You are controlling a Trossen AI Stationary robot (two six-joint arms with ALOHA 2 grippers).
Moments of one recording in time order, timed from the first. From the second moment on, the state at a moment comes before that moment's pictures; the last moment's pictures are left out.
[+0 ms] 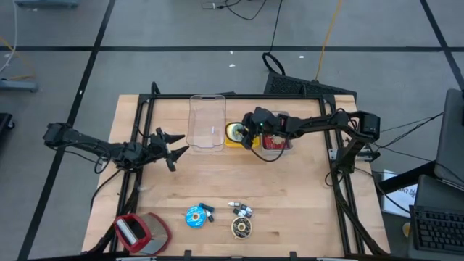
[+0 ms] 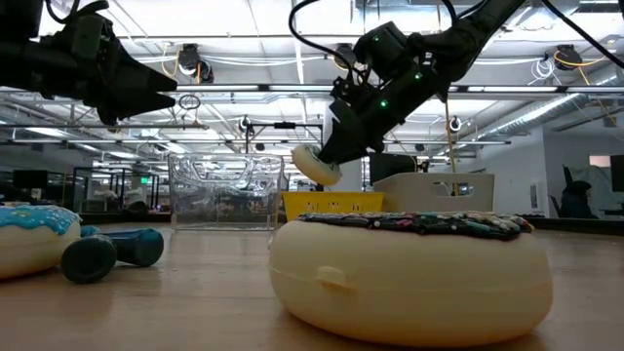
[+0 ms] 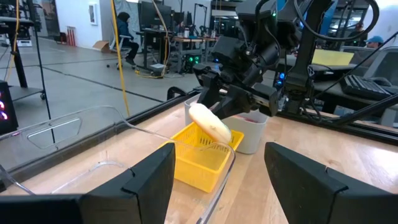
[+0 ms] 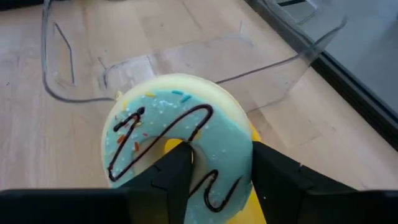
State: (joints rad) left arm -0.23 0.51 0.06 0.44 -0.63 -0.14; right arm -0.28 1.69 0.95 0.18 0.07 0.07
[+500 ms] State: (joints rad) left arm -0.23 0.51 0.06 0.44 -0.63 -0.14; right arm -0.28 1.69 0.95 0.15 0.08 0.07
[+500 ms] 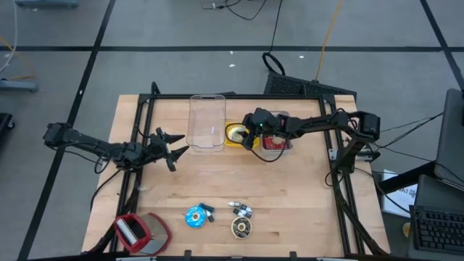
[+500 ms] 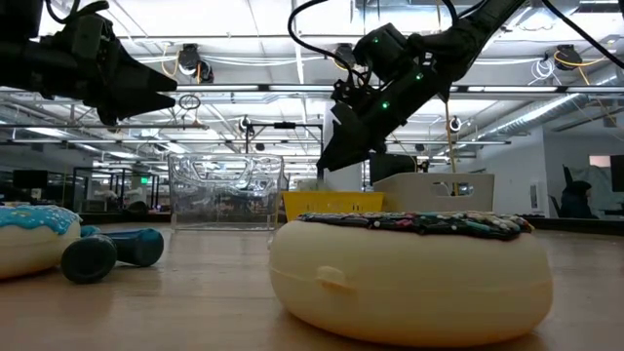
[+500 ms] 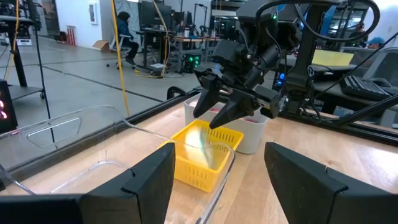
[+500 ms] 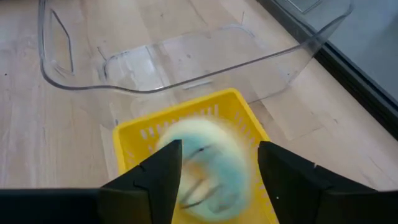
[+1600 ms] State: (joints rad) left arm -0.23 0.51 0.06 0.44 -0.63 -0.17; right arm -0.28 1.83 0.95 0.29 0.02 -0.04
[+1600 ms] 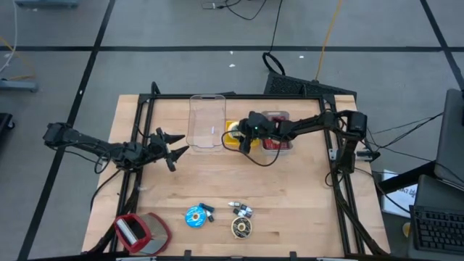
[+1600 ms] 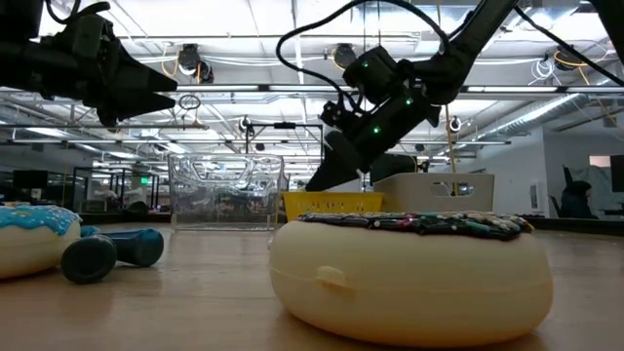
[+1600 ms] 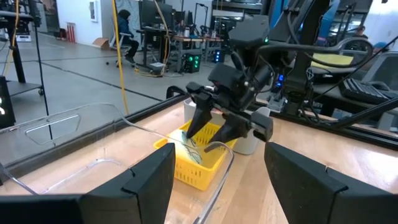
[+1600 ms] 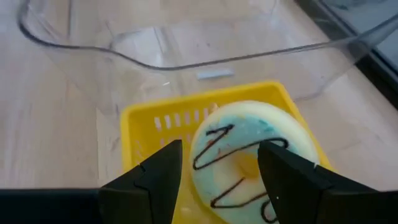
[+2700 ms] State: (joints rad) left arm -0.23 0.51 0.06 0.44 -0.63 -0.17; right arm -0.30 1.83 0.95 0.27 0.13 -0.21
